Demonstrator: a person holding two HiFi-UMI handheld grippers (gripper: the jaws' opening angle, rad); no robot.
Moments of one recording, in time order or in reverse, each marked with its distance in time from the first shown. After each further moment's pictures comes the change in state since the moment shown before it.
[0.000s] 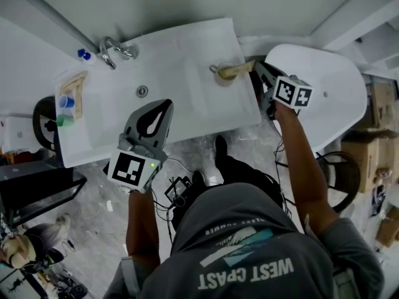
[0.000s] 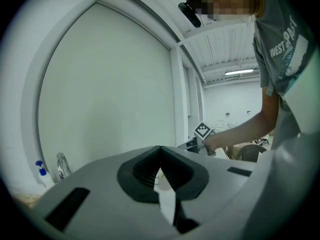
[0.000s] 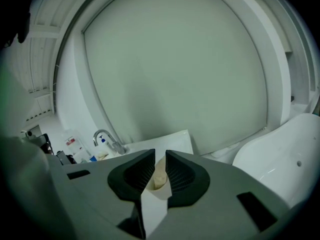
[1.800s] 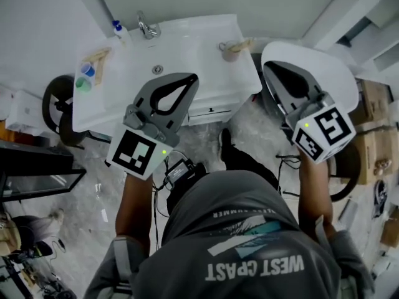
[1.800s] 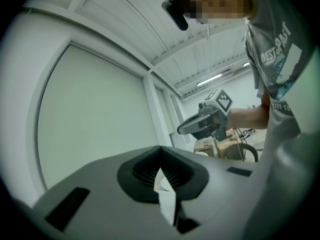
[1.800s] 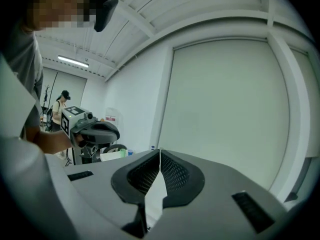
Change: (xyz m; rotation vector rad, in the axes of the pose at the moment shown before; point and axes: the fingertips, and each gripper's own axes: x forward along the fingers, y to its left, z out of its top) left arm -0.183 -0.130 0.096 0.258 -0.257 -0.134; right arm -0.292 0.348 0.020 -0.677 -0.237 0.193
